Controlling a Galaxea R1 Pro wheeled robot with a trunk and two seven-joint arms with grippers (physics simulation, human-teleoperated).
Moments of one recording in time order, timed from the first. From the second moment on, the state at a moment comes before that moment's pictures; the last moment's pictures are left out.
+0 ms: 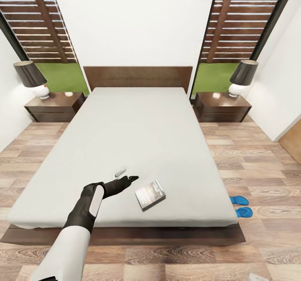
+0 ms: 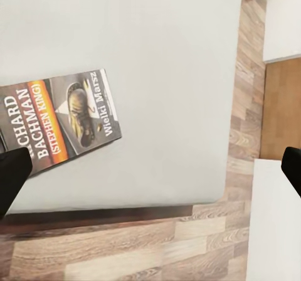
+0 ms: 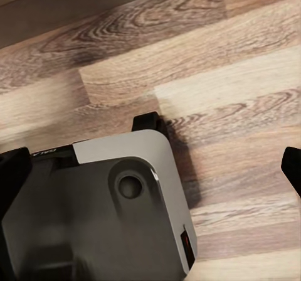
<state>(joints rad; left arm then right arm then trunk) -0.71 -0.17 0.28 -0.88 0.23 0.74 -0.34 -0.48 -0.28 0.40 0.08 -0.71 -0.04 0.43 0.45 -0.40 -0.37</state>
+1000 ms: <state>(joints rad) -0.71 -0.17 0.28 -0.88 0.23 0.74 -0.34 -0.48 -0.28 0.40 0.08 -0.71 -0.04 0.43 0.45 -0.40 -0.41</state>
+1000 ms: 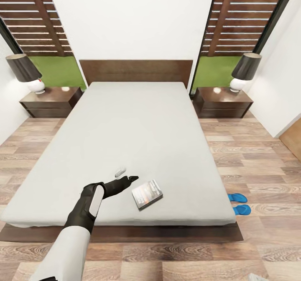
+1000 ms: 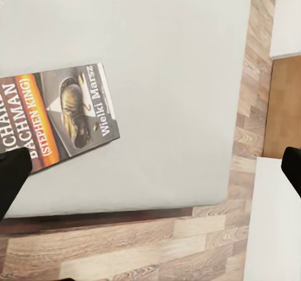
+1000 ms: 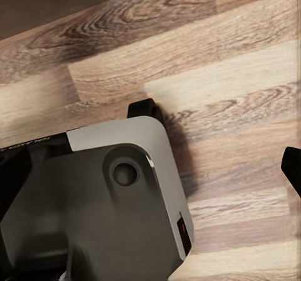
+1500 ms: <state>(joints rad) -0.71 -0.17 0.28 -0.88 0.23 0.74 -0.34 -0.48 -0.28 0.40 0.08 -0.71 -0.04 0.43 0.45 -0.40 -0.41</state>
